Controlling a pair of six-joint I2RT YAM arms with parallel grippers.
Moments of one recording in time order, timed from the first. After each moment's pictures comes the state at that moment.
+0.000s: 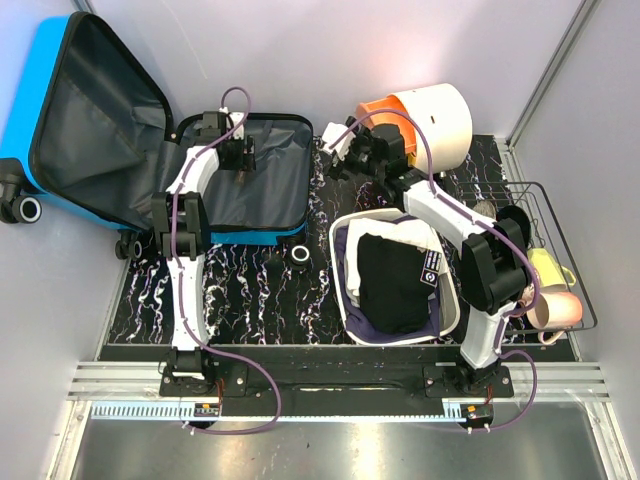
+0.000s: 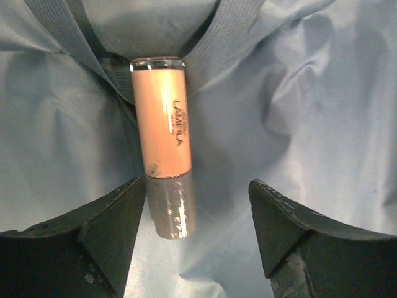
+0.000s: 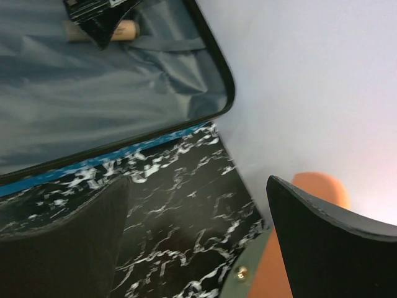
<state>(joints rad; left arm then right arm) -0.01 2.45 2.20 -0.59 0.22 0.03 0.49 1.87 1.50 0.19 -0.32 -0.72</state>
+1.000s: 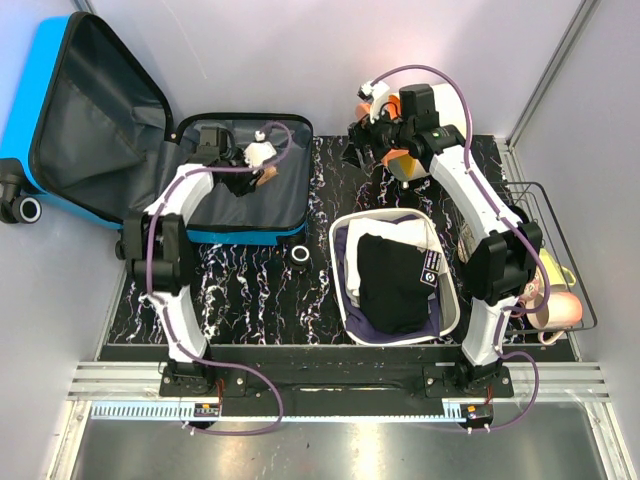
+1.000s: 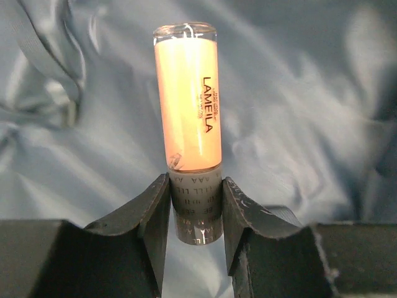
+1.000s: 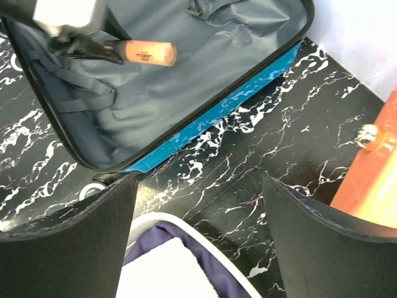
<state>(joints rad) -0.07 2.03 1.67 -0.56 0.40 0.76 0.35 1.92 1.94 -0.51 -0.56 -0.17</state>
